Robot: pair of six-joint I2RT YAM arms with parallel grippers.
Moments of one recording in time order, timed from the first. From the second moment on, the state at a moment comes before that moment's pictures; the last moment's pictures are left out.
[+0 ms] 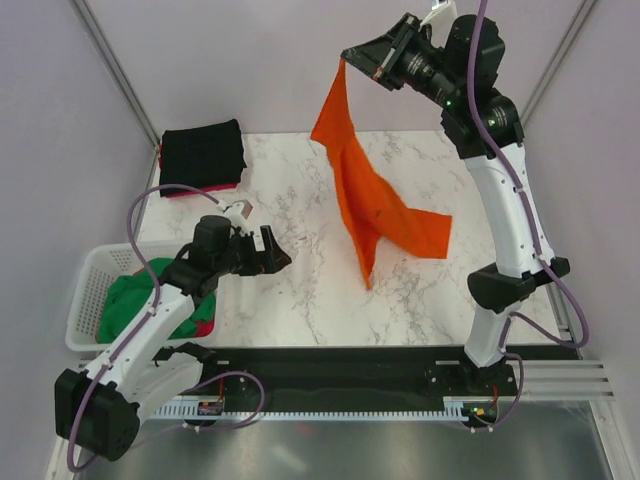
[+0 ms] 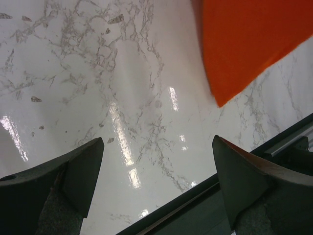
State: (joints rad) left arm -0.36 0.95 0.69 -0.39 0.26 -0.45; right arm 0.44 1.86 2.58 -0.58 -0.33 0.81
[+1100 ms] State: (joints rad) left arm -0.63 1.44 0.70 -0.25 -0.05 -0.63; right arm 0.14 1.45 1.42 -0.57 -0.06 0.57
